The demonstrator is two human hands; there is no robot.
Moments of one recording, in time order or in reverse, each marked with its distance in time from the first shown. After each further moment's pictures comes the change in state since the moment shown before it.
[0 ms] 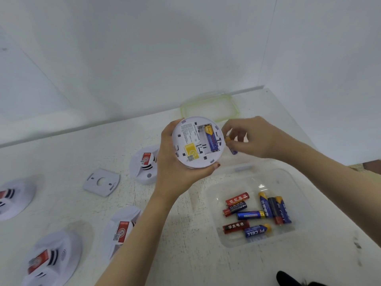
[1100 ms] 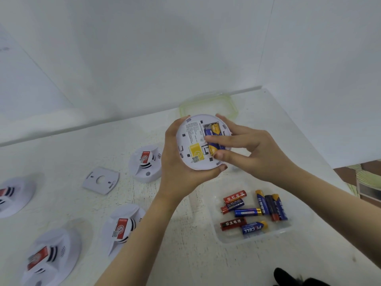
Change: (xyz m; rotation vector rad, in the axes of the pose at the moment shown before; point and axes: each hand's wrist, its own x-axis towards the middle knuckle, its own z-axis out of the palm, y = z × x) left_hand -0.006 0.018 0.007 -0.046 0.007 0.059; right_hand -0.035 -0.030 0.024 0.456 0.245 -0.187
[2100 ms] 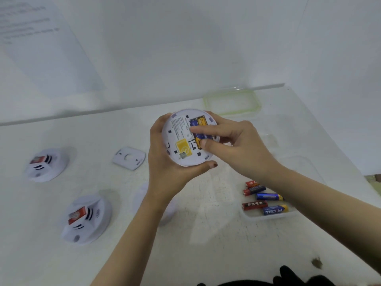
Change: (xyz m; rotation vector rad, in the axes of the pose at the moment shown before) left_hand -0.041 0.020 -0.072 -0.031 0.133 -0.151; right_hand 0.009 -0.061 0.075 0.268 0.031 0.132
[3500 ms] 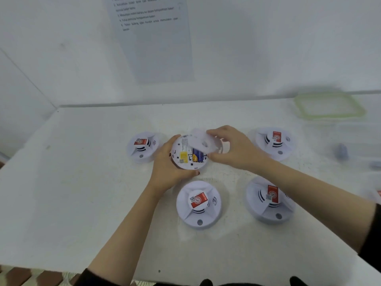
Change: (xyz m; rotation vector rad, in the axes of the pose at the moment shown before) left_hand -0.011 -0.113 -0.252 0.146 -0.033 -0.384; right_hand 0.091 0.042 0.218 -0.541 -0.263 0.053
